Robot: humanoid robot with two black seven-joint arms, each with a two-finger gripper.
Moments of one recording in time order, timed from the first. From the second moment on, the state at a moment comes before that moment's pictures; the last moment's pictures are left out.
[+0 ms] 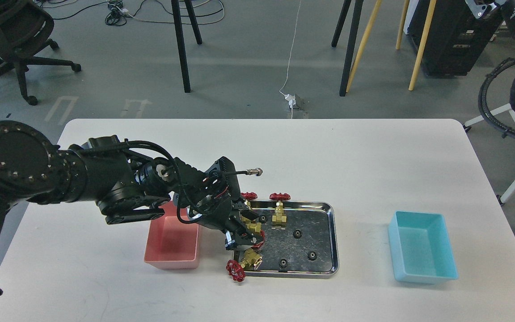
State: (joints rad) left arm -1.32 0.06 0.81 -0.94 1.43 0.12 -0.49; right arm 1.12 -0.54 0.51 0.52 0.08 0.49 0.45
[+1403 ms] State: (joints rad) left arm -1.43 0.47 0.68 -1.27 1.44 0.21 -0.49; right arm 1.10 -0.54 0.53 0.52 0.08 0.49 0.45
